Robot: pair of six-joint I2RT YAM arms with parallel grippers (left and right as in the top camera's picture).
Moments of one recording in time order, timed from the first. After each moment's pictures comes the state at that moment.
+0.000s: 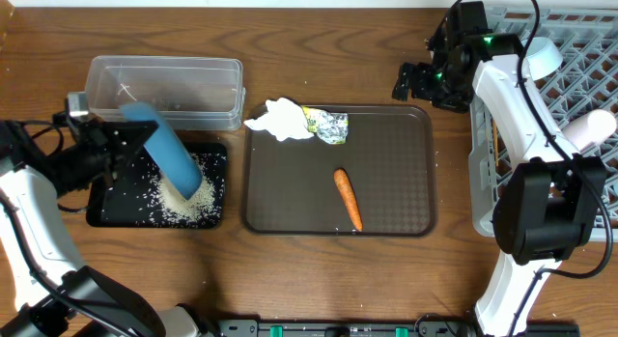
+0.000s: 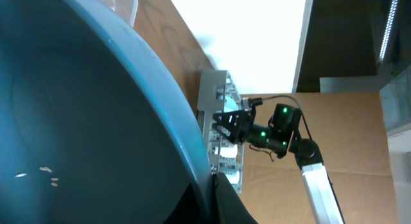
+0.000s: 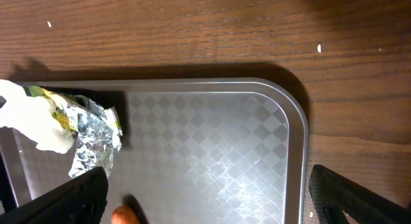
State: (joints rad) left arm 0.69 1.52 1.25 -1.14 1.29 -0.01; right arm 0.12 2.05 1.78 -1.01 -0.26 0.28
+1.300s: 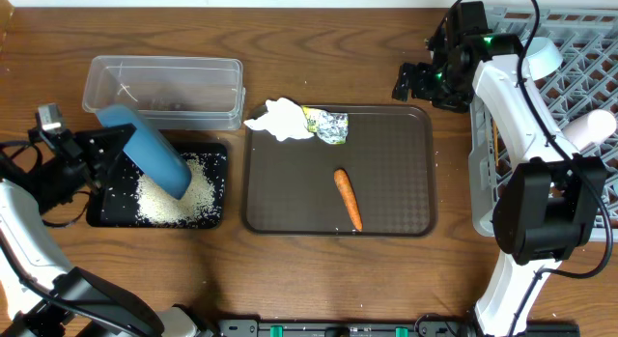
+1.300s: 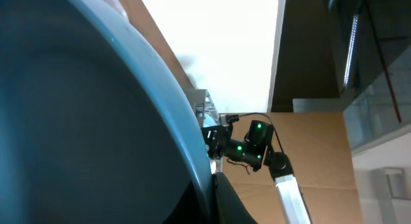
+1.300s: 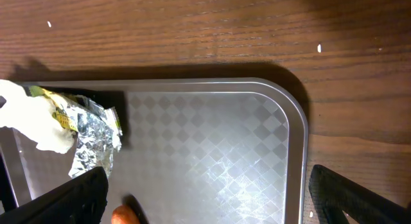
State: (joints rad) left arm 0.80 1.52 1.25 -1.26 1.38 0.05; right arm 0.12 2.05 1.78 -1.00 -0.26 0.28
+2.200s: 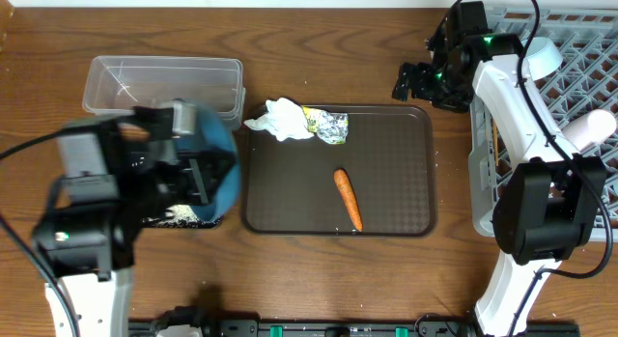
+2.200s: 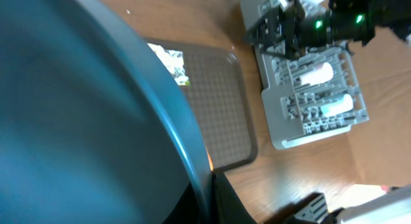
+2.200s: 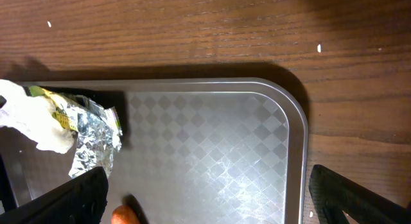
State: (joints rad) left arm 0.02 1.02 1.25 -1.09 0.64 -0.20; right arm 0.12 2.05 1.78 -1.01 -0.26 0.28
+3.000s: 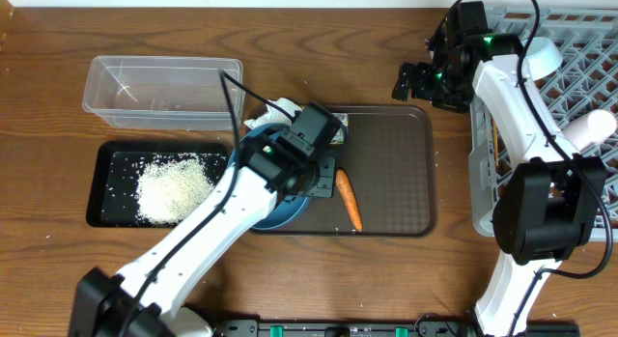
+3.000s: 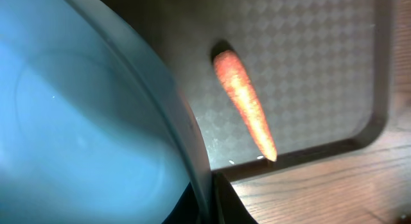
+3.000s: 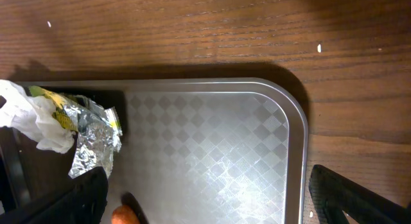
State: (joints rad) left arm -0.65 1.54 1.25 -0.94 0.05 -0.52; right arm 0.12 2.05 1.78 -1.01 -0.26 0.28
